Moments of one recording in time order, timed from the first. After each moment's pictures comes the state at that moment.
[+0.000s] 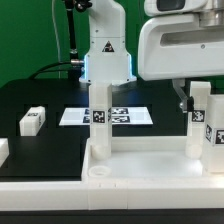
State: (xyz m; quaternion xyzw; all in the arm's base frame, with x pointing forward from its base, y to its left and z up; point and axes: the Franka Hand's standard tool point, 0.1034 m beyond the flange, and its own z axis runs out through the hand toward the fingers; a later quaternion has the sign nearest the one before) arm 0.654 0.100 0.121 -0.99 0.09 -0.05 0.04
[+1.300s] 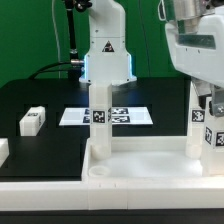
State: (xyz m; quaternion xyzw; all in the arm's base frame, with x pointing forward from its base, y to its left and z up) arm 0.649 0.093 0.117 -0.71 0.70 0.03 0.09
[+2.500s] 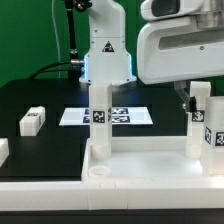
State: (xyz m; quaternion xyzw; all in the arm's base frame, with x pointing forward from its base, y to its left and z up) arm 0.655 0.104 0.121 -1.00 0.06 -0.02 0.07
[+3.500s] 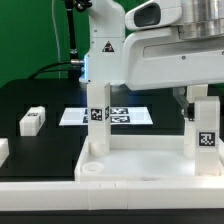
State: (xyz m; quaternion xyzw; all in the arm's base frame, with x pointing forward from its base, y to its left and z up) arm 0.651 0.086 0.110 -0.98 0.21 -0.02 0.07
